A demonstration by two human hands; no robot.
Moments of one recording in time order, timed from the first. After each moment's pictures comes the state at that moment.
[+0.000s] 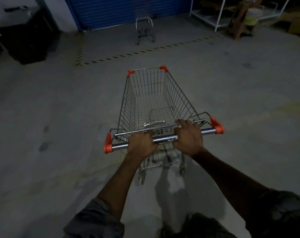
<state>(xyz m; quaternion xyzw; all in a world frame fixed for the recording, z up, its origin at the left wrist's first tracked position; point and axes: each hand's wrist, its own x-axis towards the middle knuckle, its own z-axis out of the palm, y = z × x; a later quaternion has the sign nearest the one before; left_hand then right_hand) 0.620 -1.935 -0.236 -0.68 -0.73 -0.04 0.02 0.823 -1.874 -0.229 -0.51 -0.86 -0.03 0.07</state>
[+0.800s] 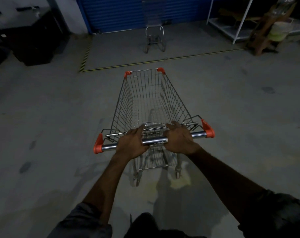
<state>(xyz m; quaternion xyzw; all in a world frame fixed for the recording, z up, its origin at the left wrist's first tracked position) 0.573 -1.539 -0.225 -0.64 -0.75 -0.11 -0.07 0.774 -1.437 -0.229 -0.39 -0.92 0.04 0.01</state>
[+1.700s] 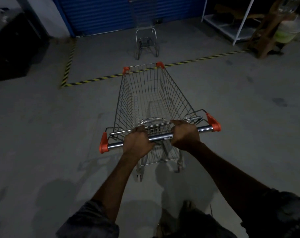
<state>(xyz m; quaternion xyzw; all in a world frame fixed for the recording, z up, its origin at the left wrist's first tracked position) 0.423 -1.063 -0.247 -0.67 -0.74 -0.10 0.01 0.630 -0.974 -0.259 -0.37 -0.90 -0.08 0.22</state>
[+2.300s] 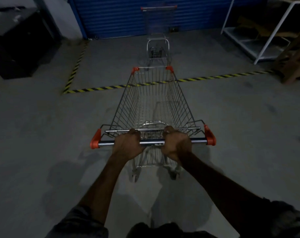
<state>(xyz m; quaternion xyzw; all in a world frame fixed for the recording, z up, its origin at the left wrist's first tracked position) 0.341 -0.743 -0.249 -0.66 -0.74 -0.10 0.07 0.546 -0.660 -0.244 -0.44 -0.90 0.00 0.07</state>
